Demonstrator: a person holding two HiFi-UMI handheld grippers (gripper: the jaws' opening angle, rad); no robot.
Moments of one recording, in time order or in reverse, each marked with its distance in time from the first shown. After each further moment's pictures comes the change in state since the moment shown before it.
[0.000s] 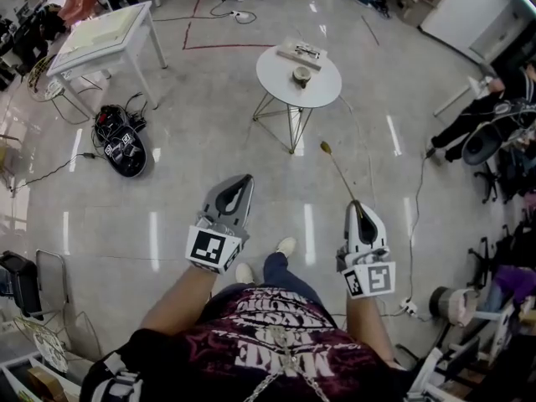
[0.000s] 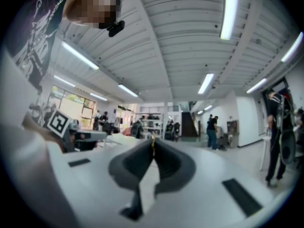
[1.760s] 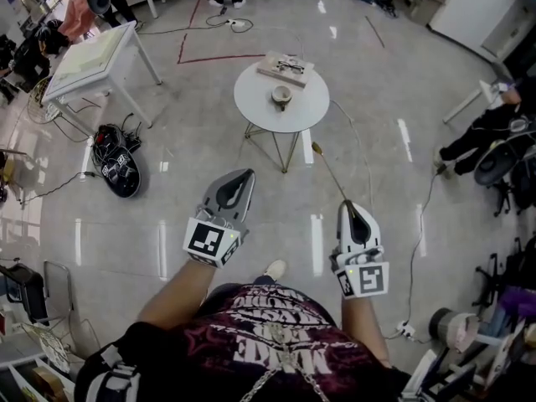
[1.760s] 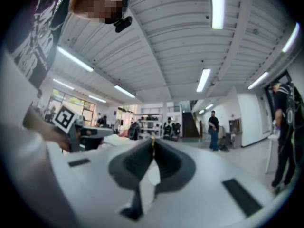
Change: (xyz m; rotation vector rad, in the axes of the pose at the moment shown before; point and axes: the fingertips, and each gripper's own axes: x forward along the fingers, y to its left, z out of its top) left arm 0.216 -0.030 -0.006 0.032 0.041 -0.012; right arm 0.093 -0.176 -0.022 0.026 -0.015 0.031
